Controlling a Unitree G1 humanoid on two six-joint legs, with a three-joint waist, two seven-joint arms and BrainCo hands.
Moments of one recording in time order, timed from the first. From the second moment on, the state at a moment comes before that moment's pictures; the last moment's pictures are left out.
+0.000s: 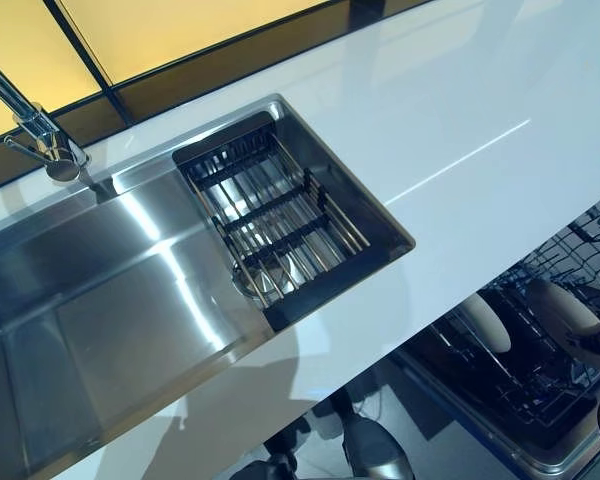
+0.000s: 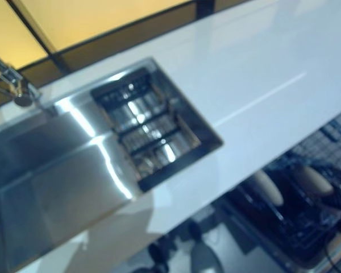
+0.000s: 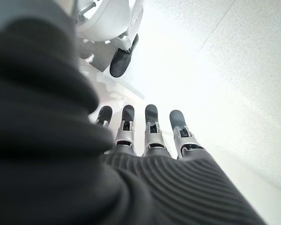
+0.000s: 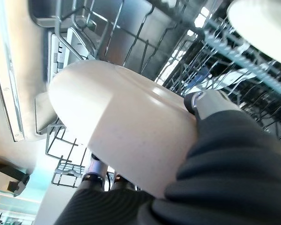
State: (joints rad) left arm 0.15 0.37 -0.33 1.13 0.03 -0.13 -0.04; right arm 0.06 -1.03 -0.08 0.65 -0.36 -0.13 0.12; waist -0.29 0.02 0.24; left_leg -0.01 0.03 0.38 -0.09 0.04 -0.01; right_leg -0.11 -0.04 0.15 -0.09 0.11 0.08
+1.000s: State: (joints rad) left arm 0.14 0.34 -0.30 1.14 0.02 -0.10 -0.05; right arm 0.02 -0.94 -0.06 0.66 -0.30 -0.01 0.06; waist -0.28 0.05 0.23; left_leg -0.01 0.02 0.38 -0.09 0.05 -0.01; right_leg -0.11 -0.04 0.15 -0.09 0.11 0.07
